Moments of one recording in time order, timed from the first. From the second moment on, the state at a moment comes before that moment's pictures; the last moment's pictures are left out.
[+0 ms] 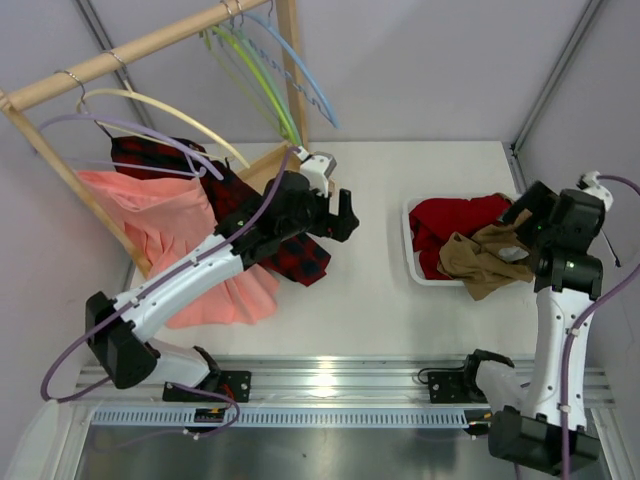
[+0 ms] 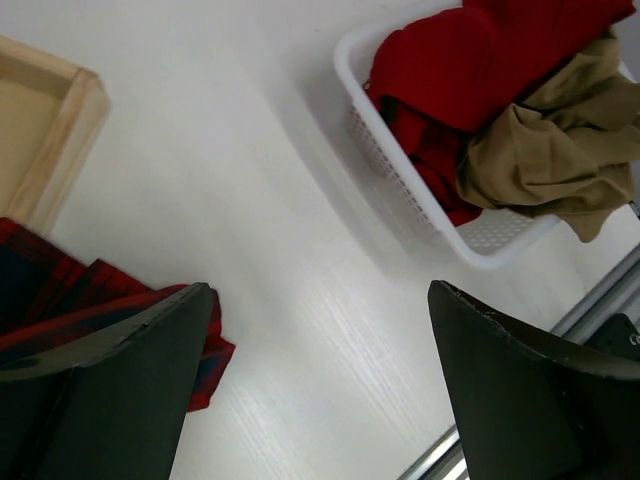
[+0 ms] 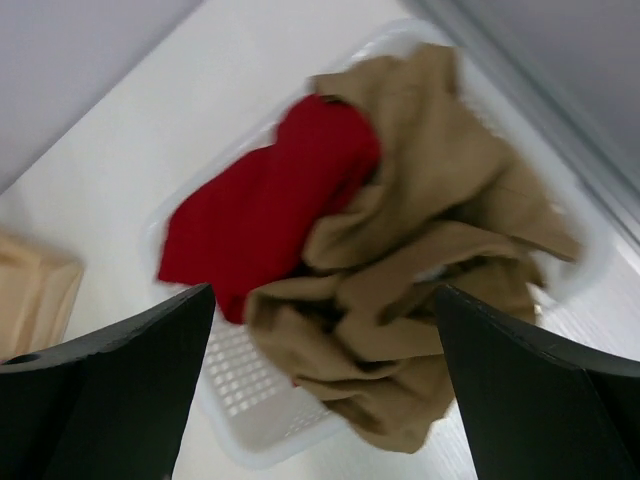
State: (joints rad) left arm -0.78 1.35 1.28 -0.38 -0.05 -0.33; right arm -0.22 0.91 1.16 -0.75 0.07 0.43
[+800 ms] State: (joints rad) left arm -0.84 1.58 1.24 -0.30 0.07 -0.34; right arm -0.38 1.14 0.94 -0.30 -0.15 0.36
